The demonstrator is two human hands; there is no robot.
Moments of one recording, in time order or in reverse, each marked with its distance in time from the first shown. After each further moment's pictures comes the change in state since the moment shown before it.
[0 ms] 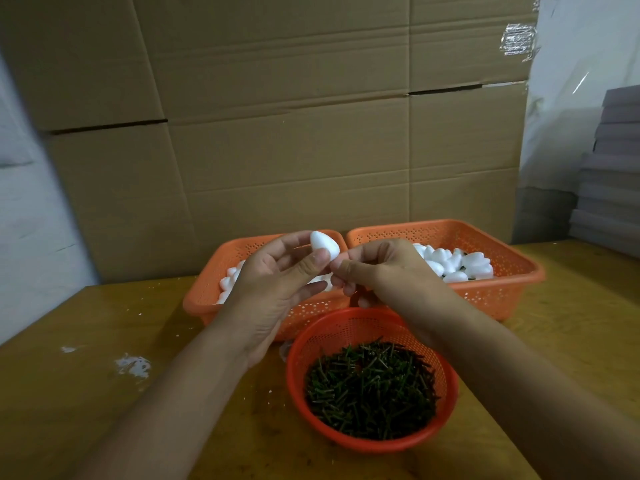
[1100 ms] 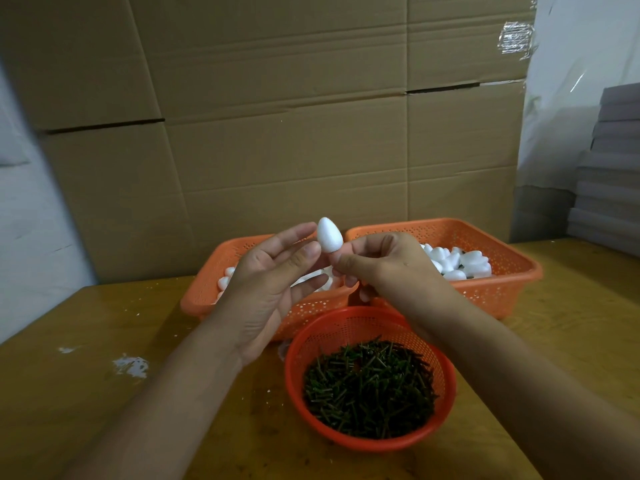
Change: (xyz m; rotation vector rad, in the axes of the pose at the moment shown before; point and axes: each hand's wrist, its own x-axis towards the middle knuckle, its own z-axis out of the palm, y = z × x) left_hand -0.001 0.005 -0.001 -0.083 -0.033 -0.015; right_hand 0.004 0.004 -0.003 0.017 0.057 -0.045
